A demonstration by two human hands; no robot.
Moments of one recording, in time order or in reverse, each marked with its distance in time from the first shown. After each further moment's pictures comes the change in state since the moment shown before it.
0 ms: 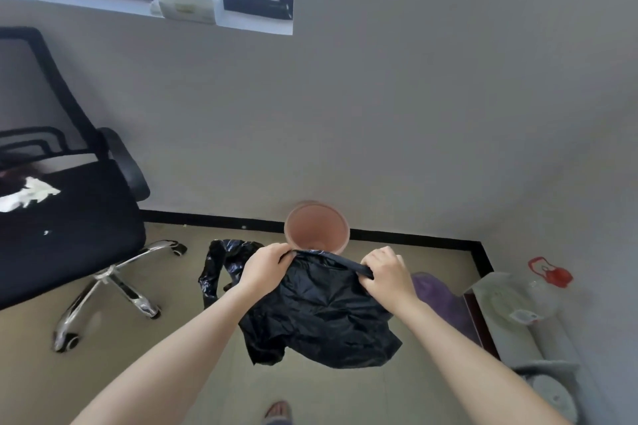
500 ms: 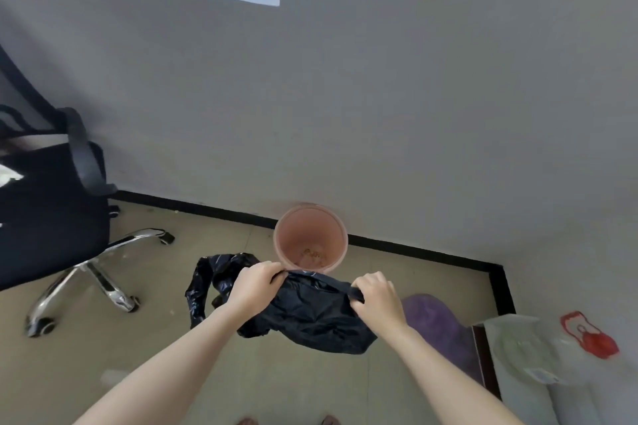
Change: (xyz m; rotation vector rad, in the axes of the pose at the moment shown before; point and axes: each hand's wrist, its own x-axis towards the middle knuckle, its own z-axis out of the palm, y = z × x) left_hand 0.139 0.004 0.063 0.129 -0.077 -0.092; right_hand 0.111 0.104 0.043 0.029 -0.329 0.119
